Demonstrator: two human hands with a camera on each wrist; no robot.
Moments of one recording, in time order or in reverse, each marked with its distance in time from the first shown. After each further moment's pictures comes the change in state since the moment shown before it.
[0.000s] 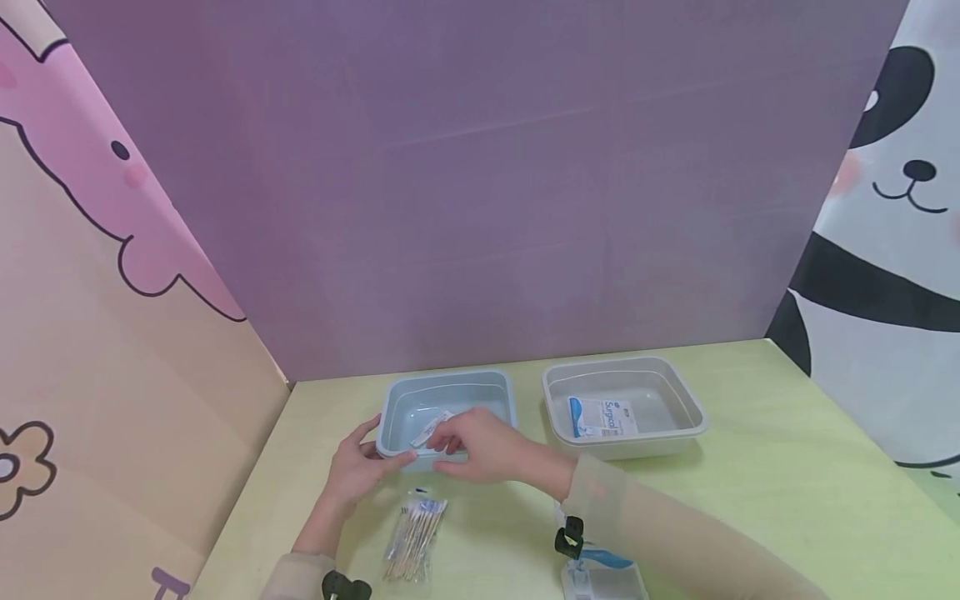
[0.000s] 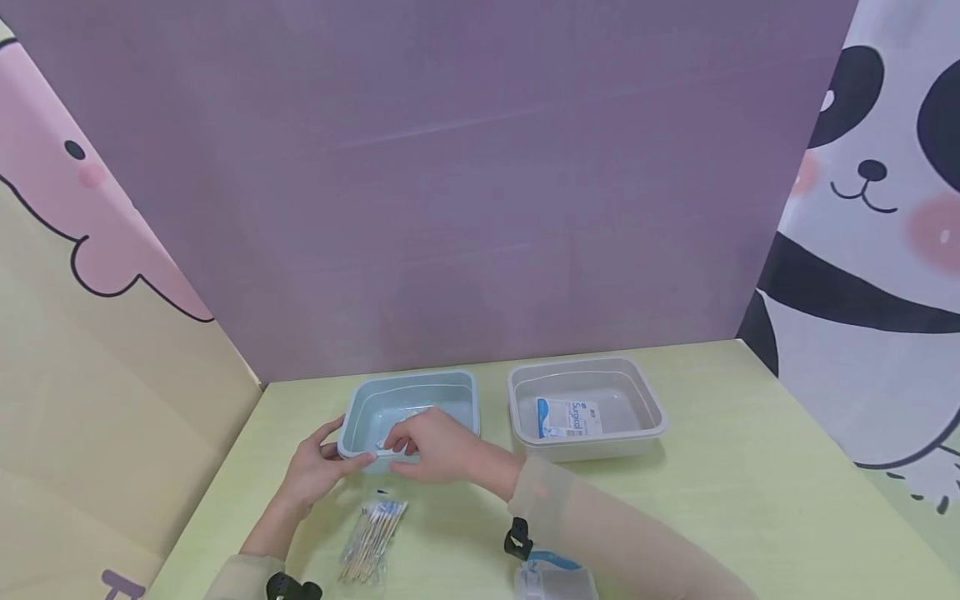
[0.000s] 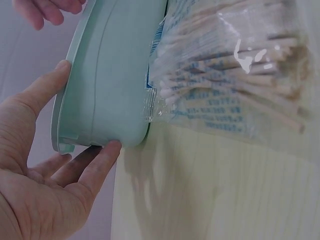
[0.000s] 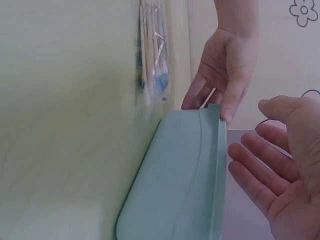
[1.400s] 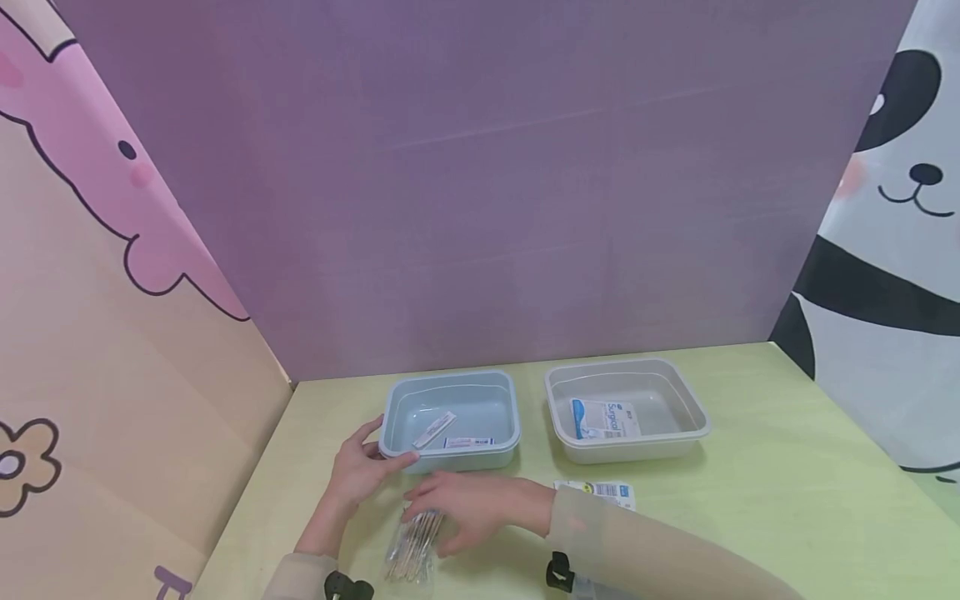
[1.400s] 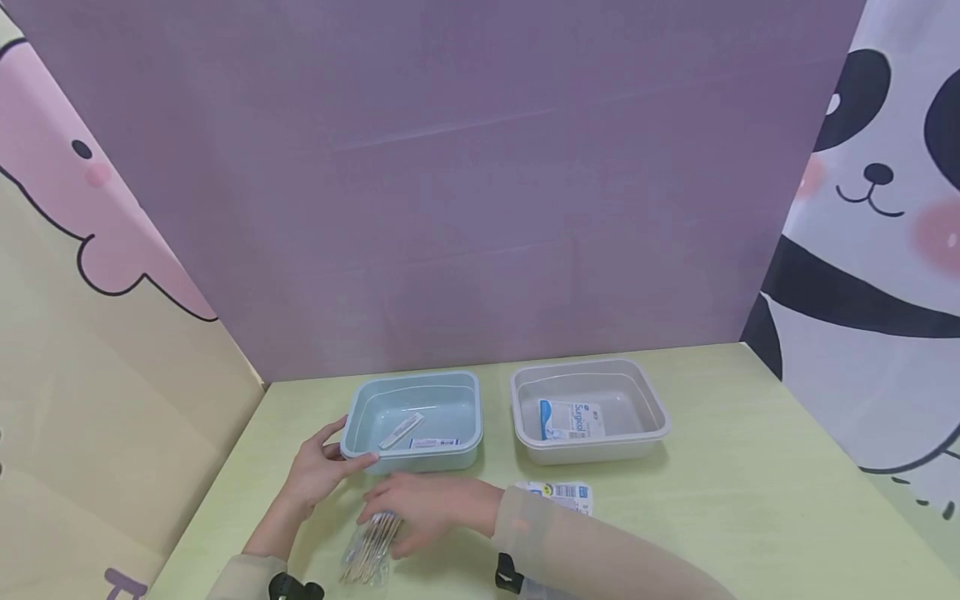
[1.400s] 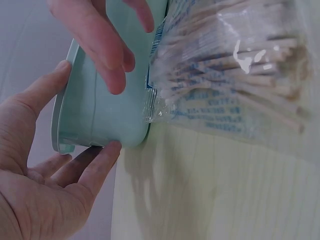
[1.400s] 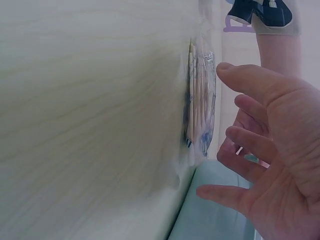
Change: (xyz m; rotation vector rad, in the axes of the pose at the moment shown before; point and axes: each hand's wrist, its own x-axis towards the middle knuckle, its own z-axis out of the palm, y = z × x) left_hand 0.000 0.002 -0.001 0.017 0.015 0.013; right_hand -0.009 -0.015 0.050 -0.283 -0.418 -0.209
